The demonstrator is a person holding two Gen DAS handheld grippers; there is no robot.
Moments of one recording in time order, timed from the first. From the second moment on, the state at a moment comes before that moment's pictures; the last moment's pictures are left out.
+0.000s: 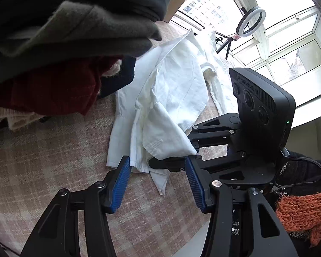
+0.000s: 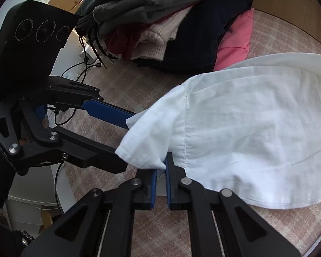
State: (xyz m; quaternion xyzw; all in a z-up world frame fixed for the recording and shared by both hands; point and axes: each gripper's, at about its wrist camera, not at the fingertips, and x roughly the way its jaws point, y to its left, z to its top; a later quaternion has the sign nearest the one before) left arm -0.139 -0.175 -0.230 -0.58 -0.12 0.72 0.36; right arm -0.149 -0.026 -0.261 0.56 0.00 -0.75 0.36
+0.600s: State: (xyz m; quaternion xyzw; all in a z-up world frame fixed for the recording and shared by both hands) left arm -0.156 -0.167 -0.244 -0.60 -0.13 0.72 0.32; right arm -0.144 -0.029 -0.268 0.55 0.00 -0.73 0.39
